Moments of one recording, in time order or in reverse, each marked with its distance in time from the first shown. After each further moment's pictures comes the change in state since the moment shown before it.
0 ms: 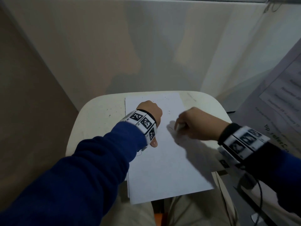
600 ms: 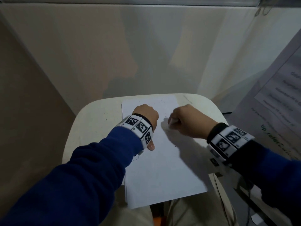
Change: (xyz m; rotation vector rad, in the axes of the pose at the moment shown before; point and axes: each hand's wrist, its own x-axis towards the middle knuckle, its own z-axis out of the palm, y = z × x) left_hand 0.002 0.000 0.001 -0.015 0.019 0.000; right_hand 0.013 -0.001 0.002 0.054 0.124 0.042
